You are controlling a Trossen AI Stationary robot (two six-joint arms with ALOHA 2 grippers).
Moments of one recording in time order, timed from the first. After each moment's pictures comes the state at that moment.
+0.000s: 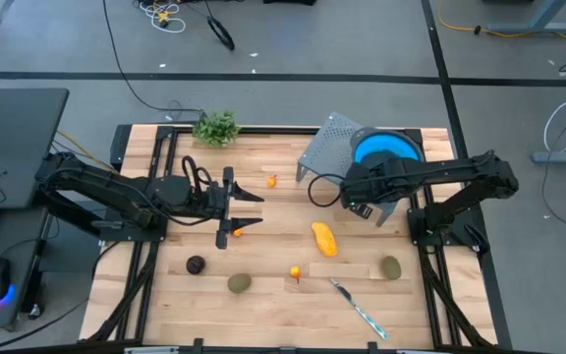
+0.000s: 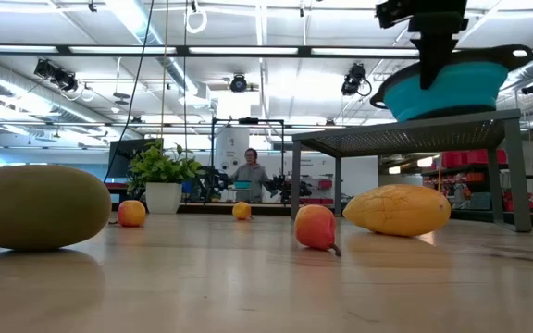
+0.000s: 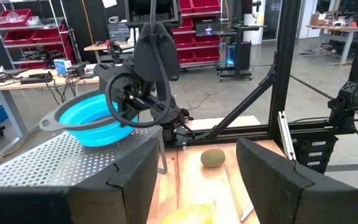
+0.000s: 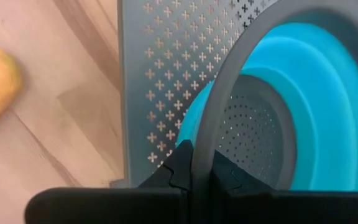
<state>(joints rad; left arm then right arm) -0.25 1.08 0.88 0.17 -0.25 0.04 0.08 1.46 1.42 -1.57 0.51 0.60</state>
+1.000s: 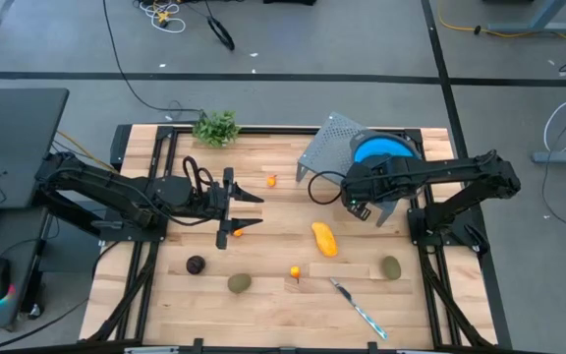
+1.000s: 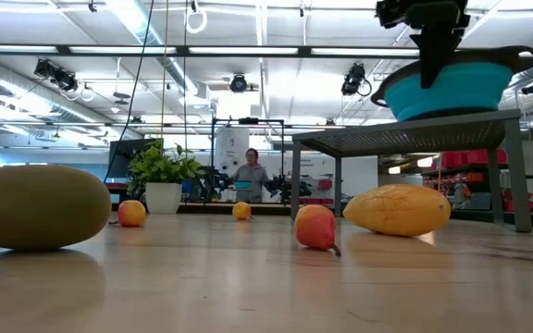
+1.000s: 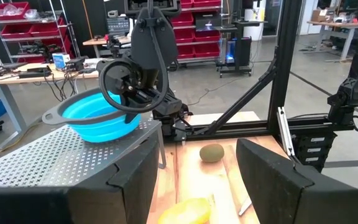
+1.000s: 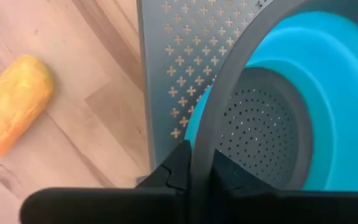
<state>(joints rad) -0.25 1.08 0.88 0.15 -0.25 0.03 0.08 1.45 1.42 -1.52 0.43 0.65</state>
